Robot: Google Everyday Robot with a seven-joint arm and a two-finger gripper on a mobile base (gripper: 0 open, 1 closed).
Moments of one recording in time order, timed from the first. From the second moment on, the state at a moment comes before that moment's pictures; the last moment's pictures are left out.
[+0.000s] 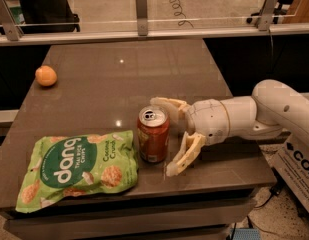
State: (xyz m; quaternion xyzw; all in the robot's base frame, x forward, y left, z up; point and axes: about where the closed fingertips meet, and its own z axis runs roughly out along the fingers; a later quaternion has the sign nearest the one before) arm 0.421 0.000 0.867 -0.55 0.49 0.52 0.42
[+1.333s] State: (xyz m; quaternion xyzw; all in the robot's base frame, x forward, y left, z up) arm 0.511 -0.165 0.862 -0.53 0.57 0.38 0.49
